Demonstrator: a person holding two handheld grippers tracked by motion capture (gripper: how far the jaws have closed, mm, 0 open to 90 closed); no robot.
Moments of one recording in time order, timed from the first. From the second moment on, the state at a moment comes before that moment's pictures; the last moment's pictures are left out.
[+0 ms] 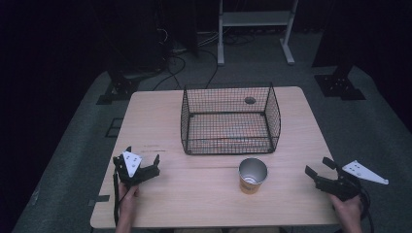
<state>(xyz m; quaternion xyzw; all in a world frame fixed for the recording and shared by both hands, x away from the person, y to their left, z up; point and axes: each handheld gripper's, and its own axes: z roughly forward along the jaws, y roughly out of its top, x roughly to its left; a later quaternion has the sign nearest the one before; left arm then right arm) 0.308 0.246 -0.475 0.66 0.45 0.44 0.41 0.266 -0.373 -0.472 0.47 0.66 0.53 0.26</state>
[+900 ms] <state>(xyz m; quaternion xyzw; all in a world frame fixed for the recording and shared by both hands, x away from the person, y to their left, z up) 0.306 0.246 -0.475 0.66 0.44 0.43 0.42 0.269 -0.346 -0.453 0.43 0.69 0.53 0.24</state>
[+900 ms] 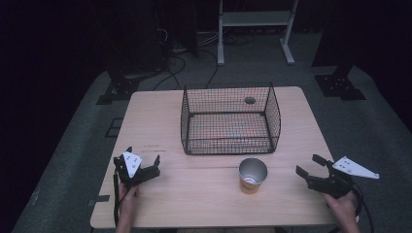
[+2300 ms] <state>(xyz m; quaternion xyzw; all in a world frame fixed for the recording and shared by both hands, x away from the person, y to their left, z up) 0.306 0.244 -0.475 0.67 0.44 0.44 0.41 0.245 -0.284 -0.439 0.32 0.77 0.52 0.20</state>
